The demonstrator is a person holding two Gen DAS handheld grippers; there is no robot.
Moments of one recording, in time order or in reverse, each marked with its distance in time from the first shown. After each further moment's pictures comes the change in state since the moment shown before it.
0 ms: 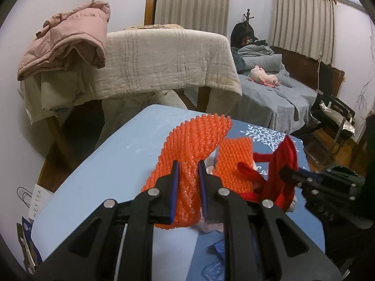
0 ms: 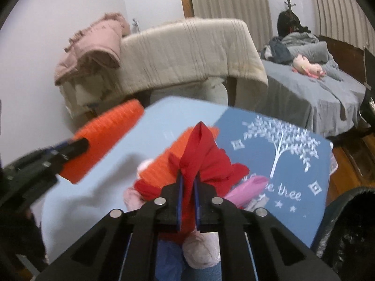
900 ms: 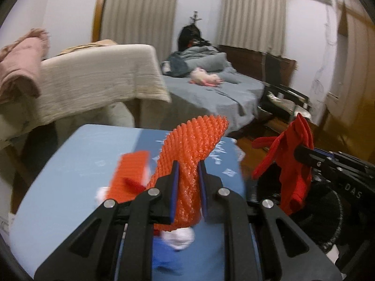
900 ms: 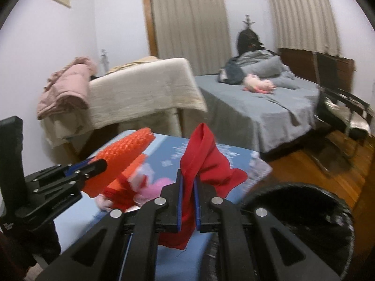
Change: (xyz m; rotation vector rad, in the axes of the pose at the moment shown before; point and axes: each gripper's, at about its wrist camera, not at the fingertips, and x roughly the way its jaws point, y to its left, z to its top) left arm -0.024 -0.143 0.002 0.158 -0.024 -0.298; right arm -0.151 -0.100 -0.012 0.115 -0.146 -0.213
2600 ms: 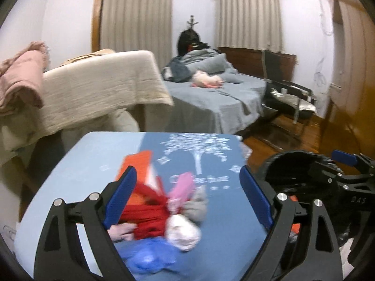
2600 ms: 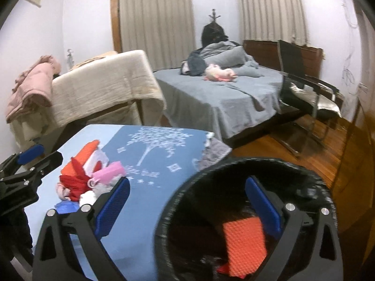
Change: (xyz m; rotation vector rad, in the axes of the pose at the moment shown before) left arm 0.002 0.010 -0.019 0.044 -0.037 0.100; right arm 0.007 -0.033 -0.039 0.057 0.026 -0.177
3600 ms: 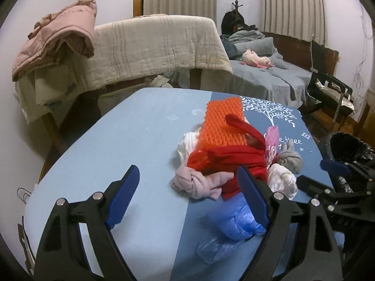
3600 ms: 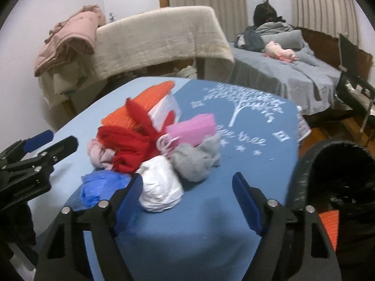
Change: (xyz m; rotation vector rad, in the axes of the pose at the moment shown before) left arm 0.006 0.107 -0.070 -0.114 0.131 0.199; right arm 0.083 0.134 -0.059 -0.155 0.173 0.231
